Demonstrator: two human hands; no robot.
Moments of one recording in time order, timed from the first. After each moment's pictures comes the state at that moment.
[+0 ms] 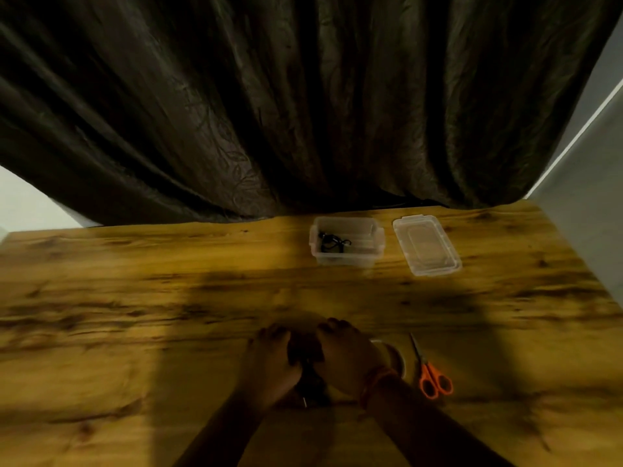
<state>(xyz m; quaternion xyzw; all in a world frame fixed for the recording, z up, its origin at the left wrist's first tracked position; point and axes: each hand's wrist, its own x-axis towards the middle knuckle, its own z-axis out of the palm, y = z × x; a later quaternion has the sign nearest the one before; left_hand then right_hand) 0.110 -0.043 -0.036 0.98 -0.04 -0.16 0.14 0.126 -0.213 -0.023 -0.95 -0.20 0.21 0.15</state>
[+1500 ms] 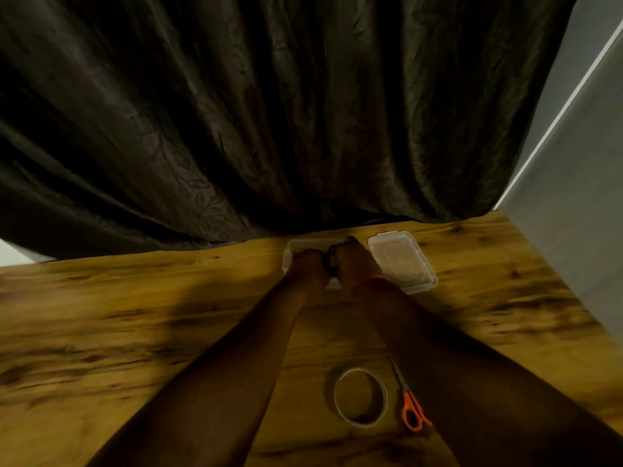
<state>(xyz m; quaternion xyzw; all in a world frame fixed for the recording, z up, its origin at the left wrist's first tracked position) 0.290 -0.158 0.022 0.94 -0.04 -0.15 0.31 0.299 -0.273 0.007 -0.97 0.00 0.09 0.21</state>
